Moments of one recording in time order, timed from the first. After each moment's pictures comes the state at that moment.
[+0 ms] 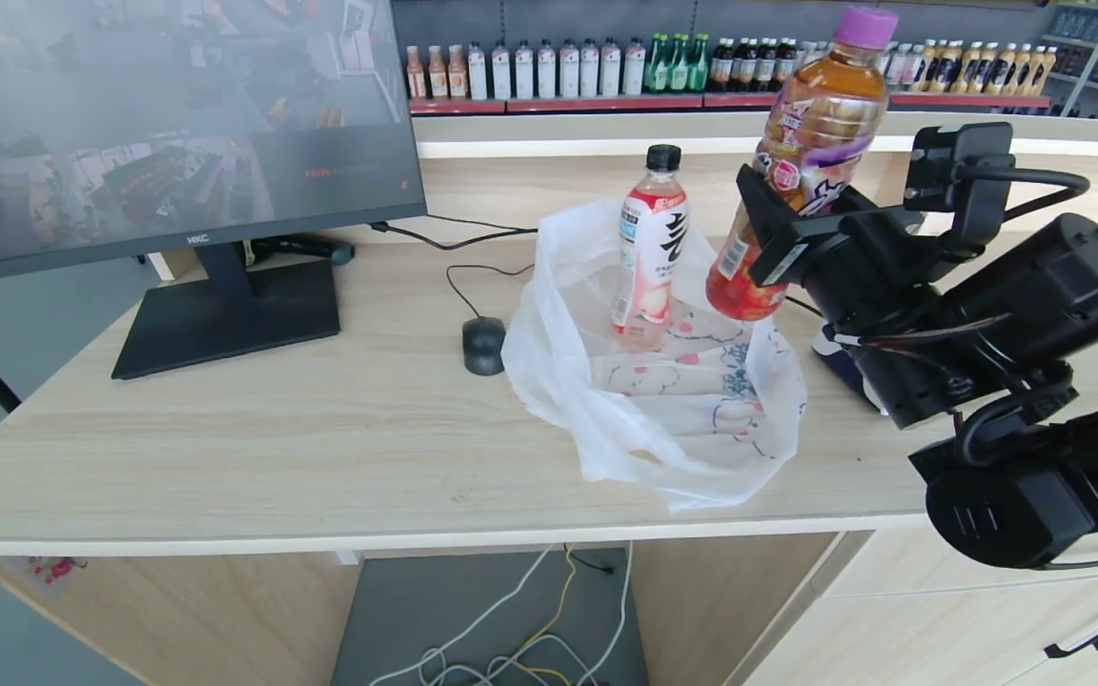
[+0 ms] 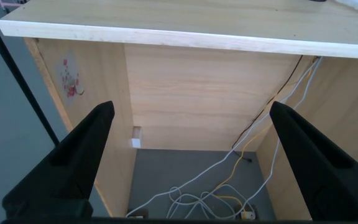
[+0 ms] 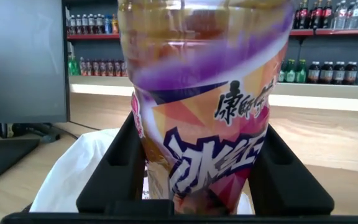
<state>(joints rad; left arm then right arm) 0.00 0.00 0.00 0.00 0.00 0.01 0.46 1.87 -0.89 -1.56 -0.12 -0.14</state>
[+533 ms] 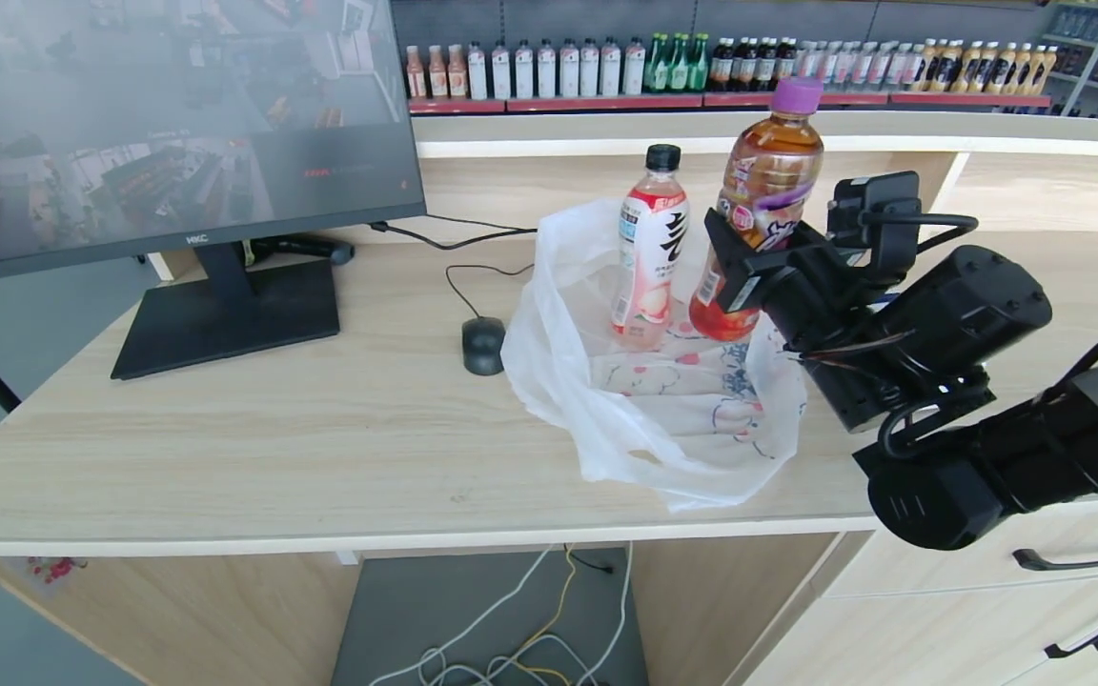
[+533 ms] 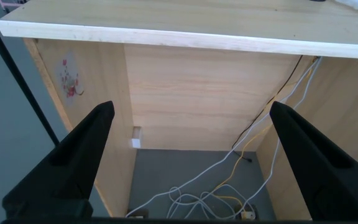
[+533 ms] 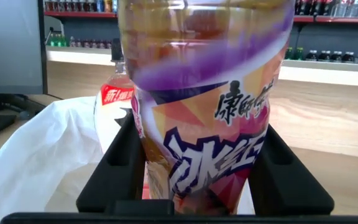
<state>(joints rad) 0.00 0.00 0.00 0.00 0.00 0.01 0.43 1.99 -0.96 -1.56 -0.09 -0.16</state>
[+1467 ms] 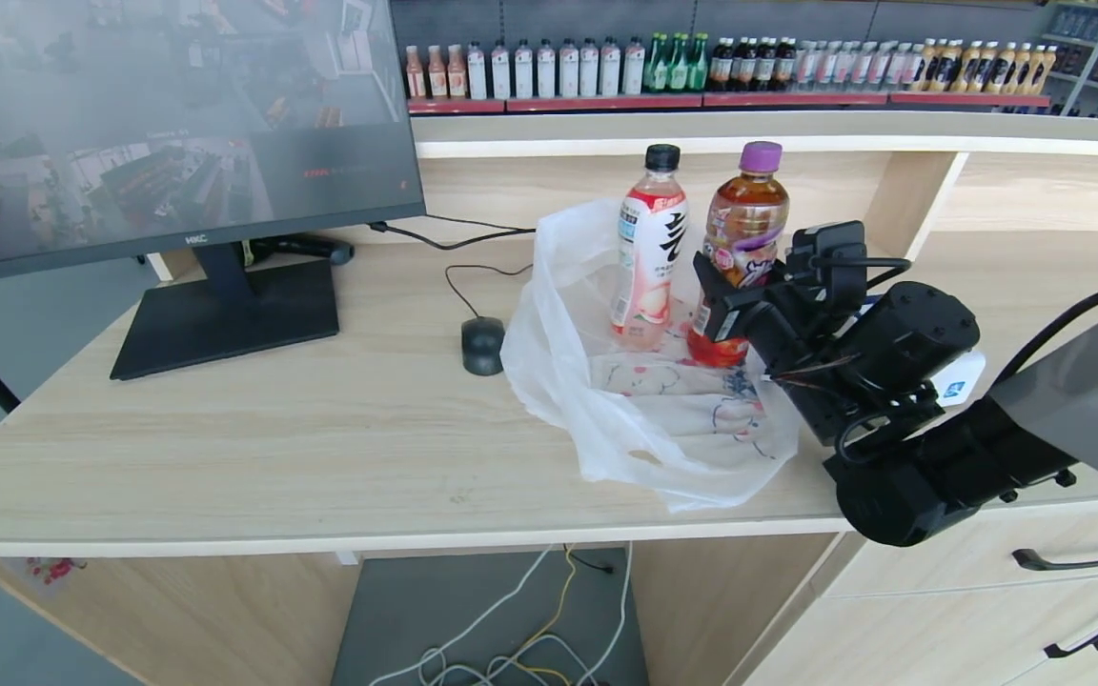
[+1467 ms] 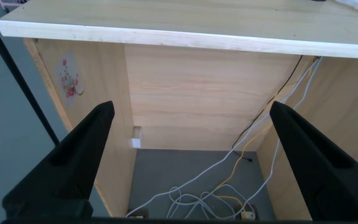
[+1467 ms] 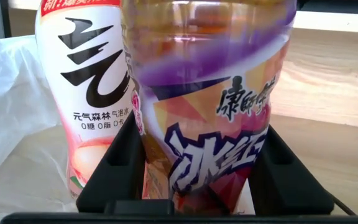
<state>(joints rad) 0.00 0.00 0.00 0.00 0.00 0.01 0.38 2.11 -0.99 -1.57 -0.06 -0.16</state>
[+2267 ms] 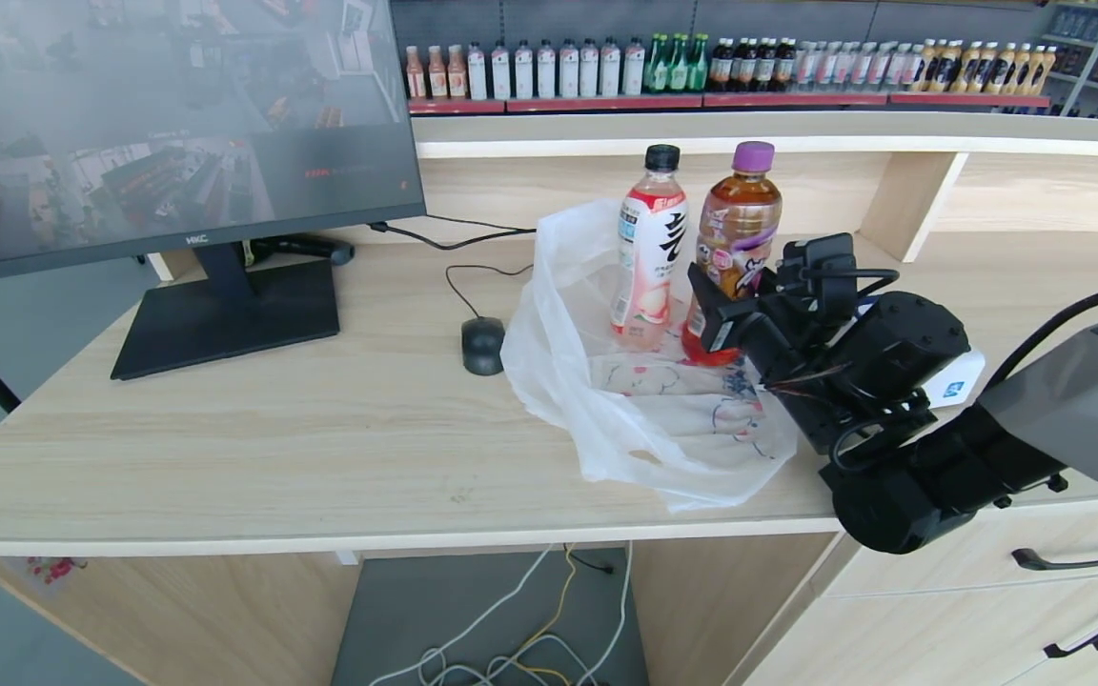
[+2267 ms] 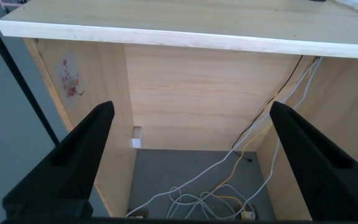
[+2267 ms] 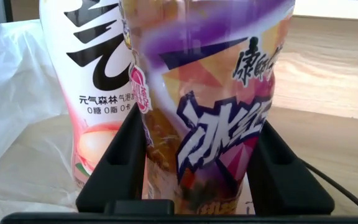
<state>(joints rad) 0.00 0.00 0.00 0.00 0.00 0.01 0.39 2.13 -0.97 -1.56 -0.06 -0.16</state>
